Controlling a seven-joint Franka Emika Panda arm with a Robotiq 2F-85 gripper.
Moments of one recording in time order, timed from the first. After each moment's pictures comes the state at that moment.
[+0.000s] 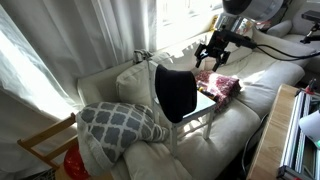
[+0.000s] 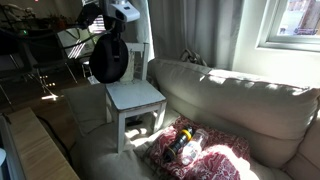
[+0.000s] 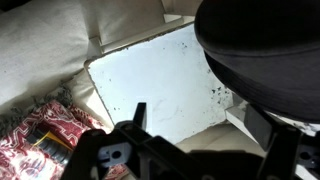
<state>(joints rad) 0.03 -0.04 0.02 -2.55 0.69 2.53 0.14</state>
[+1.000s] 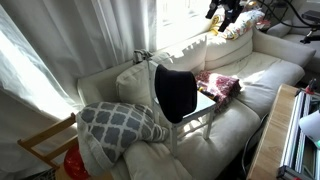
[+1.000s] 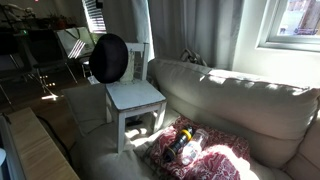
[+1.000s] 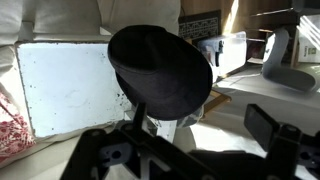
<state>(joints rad) 0.02 -0.42 -0.06 -2.46 0.73 2.07 -0.10</state>
